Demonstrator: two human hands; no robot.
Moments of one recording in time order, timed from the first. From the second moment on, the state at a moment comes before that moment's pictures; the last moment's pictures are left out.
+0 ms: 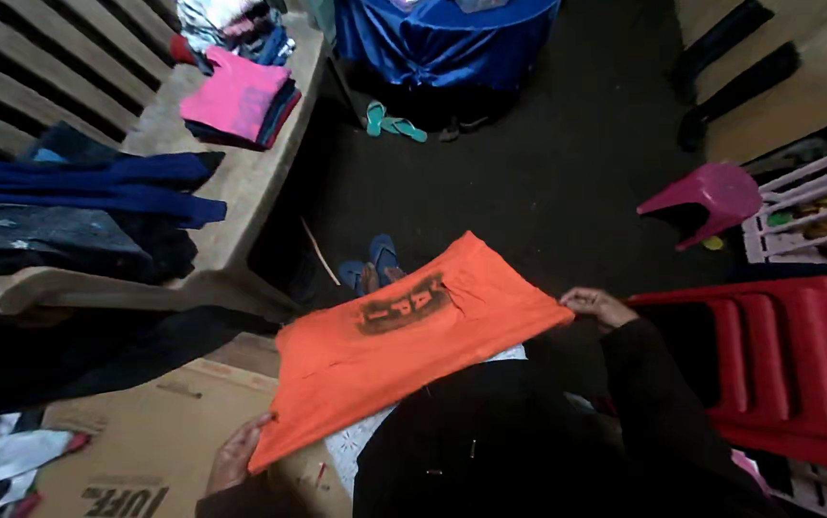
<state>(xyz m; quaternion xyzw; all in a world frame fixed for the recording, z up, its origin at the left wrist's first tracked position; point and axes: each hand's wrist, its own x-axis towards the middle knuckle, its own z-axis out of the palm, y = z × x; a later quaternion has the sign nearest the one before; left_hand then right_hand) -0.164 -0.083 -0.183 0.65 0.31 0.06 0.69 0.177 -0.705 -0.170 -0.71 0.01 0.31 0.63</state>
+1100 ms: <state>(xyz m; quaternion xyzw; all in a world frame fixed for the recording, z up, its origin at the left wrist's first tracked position) 0.046 0.030 0.028 0.62 0.30 0.38 0.61 0.442 -0.497 0.061 -0.73 -0.15 0.06 0.66</state>
